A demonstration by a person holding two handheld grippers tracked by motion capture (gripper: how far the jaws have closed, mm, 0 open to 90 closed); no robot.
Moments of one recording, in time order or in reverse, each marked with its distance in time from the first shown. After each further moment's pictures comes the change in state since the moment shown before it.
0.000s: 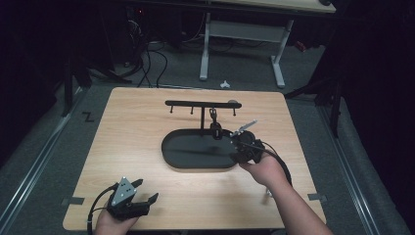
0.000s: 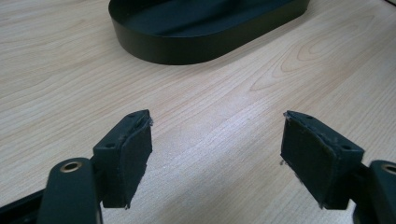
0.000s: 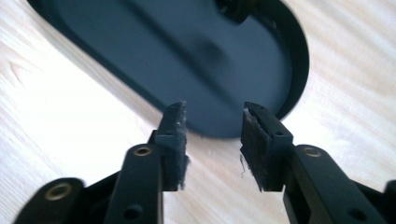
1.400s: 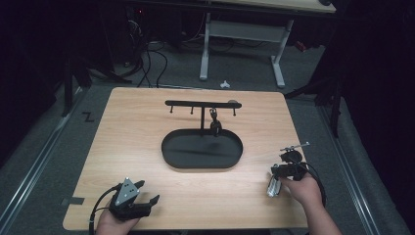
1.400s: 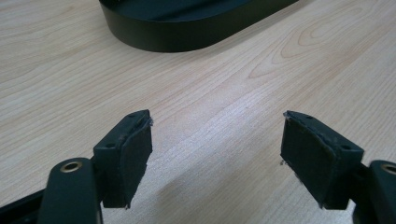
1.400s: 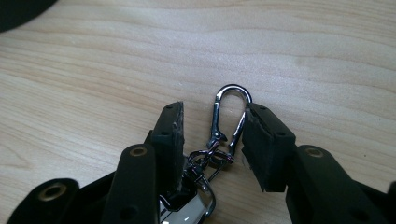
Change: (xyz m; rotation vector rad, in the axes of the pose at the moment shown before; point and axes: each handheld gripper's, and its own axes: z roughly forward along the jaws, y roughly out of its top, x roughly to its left) left arm -0.002 -0.003 0.006 0.038 -0.005 0.012; right arm -0.099 -0.129 0.028 0.044 -0.082 0.403
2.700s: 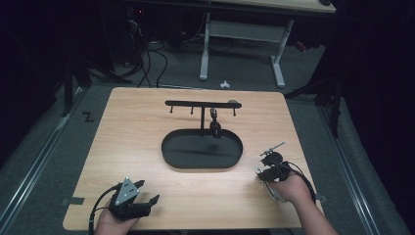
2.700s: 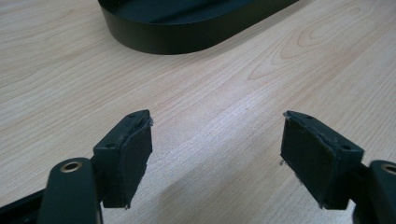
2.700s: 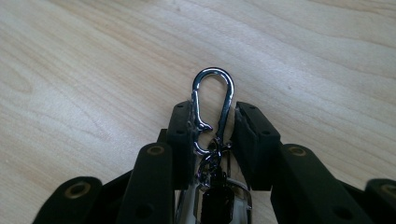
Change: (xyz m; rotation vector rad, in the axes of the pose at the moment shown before) left arm 0.001 0.001 -0.001 0.000 -0.003 0.013; right arm 0.048 0.011 0.008 0.134 0.048 -0.243
